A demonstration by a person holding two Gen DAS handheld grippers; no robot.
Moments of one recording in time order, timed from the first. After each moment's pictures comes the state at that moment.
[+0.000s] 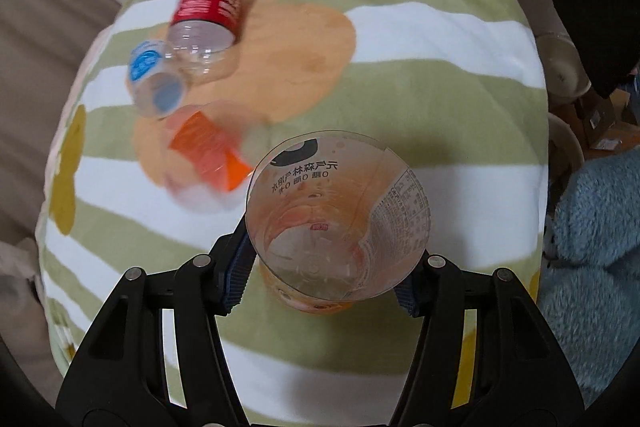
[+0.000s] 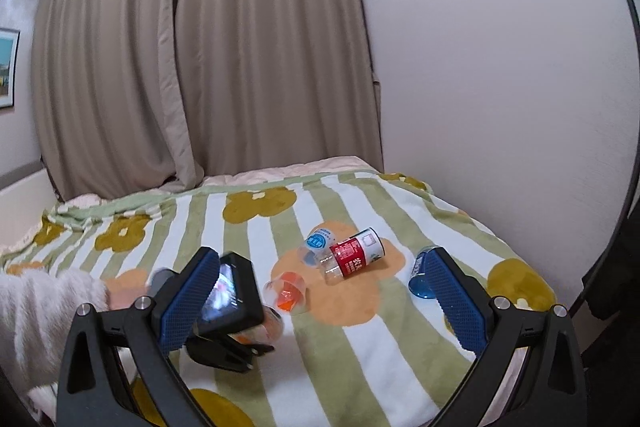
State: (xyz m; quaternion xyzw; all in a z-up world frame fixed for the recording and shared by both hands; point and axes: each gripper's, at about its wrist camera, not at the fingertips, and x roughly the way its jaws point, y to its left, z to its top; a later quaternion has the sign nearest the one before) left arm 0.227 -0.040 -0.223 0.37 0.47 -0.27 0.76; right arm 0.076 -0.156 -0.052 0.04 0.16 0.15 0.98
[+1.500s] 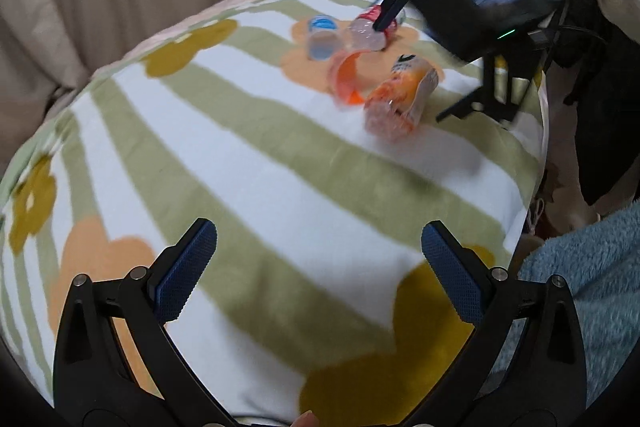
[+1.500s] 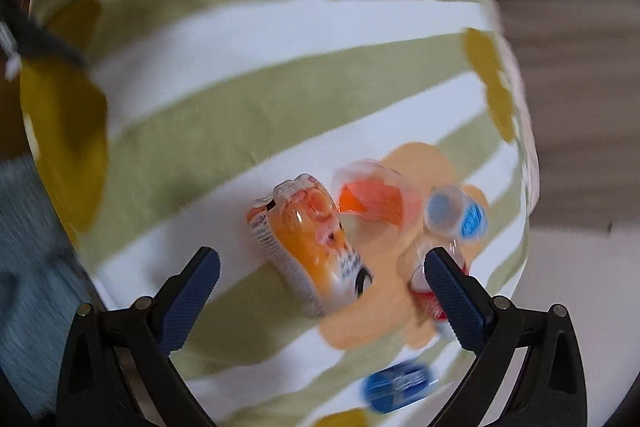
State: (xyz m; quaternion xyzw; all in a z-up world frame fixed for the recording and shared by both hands) left arm 0.101 0.111 -0.178 0.12 0.39 -0.12 0.91; right arm 0.198 0.057 -0.232 -0.67 0.31 0.37 0.56
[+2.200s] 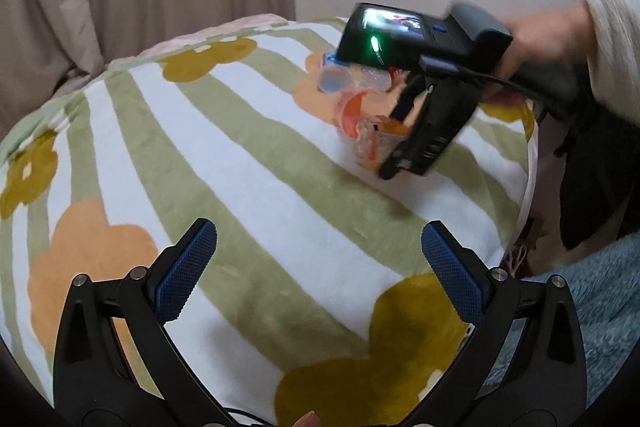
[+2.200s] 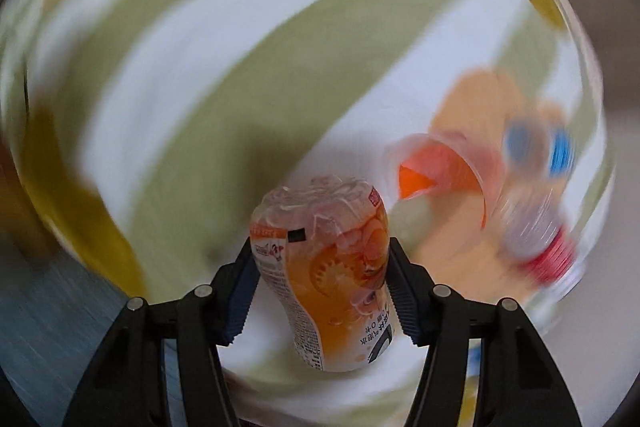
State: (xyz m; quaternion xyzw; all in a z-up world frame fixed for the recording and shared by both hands) left arm 0.086 0.124 -0.159 0.04 0.35 -0.12 0.93; right arm 0.292 0.072 -0.210 -0.35 0.57 0.32 0.67
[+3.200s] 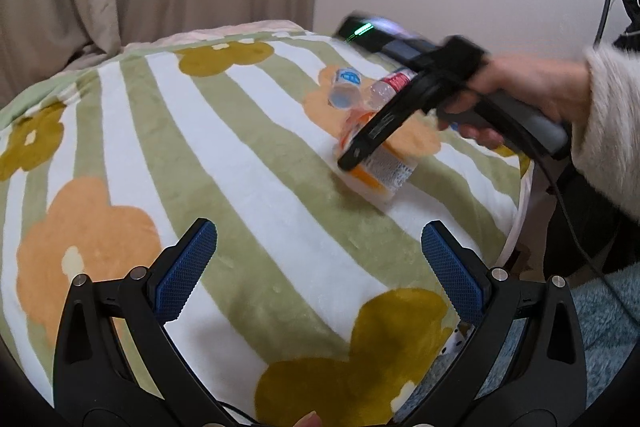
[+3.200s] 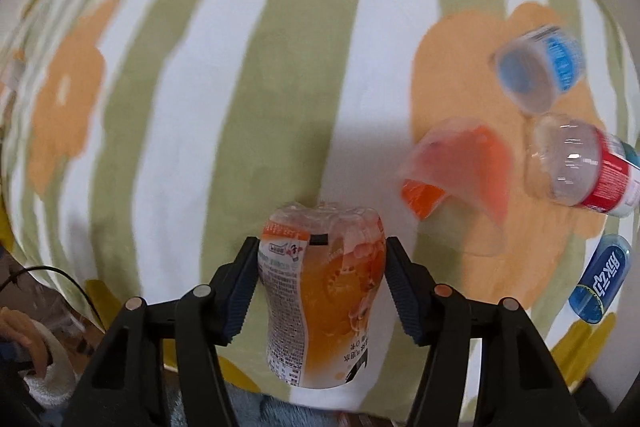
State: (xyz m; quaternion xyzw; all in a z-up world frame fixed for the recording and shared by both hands) left arm 0.076 0.132 -0.149 -0.02 0.33 -0.10 0.94; right arm 0.349 0.068 -0.173 -0.18 0.59 0.30 0.73
